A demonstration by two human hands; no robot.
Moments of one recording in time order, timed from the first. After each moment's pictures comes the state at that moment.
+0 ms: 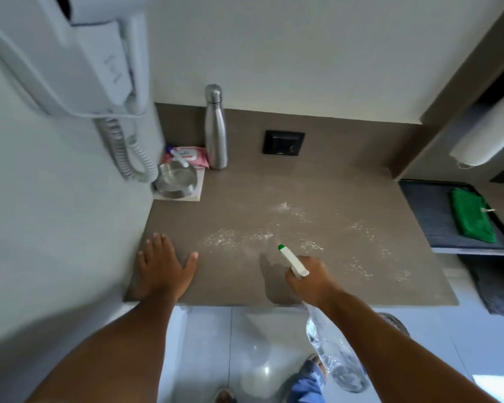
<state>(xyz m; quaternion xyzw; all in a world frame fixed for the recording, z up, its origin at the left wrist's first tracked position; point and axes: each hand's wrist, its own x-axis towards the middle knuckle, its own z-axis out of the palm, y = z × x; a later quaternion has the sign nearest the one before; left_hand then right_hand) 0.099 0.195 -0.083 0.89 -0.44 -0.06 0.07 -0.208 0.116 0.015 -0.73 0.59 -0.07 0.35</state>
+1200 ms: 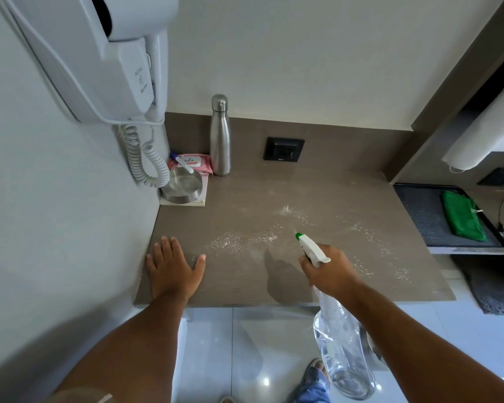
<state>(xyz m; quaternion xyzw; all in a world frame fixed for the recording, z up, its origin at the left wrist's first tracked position) 0.100 0.192 -0.087 0.90 -0.44 -0.04 0.08 -0.211 0.124 0.069 -0.74 0.59 -0.13 0.31</state>
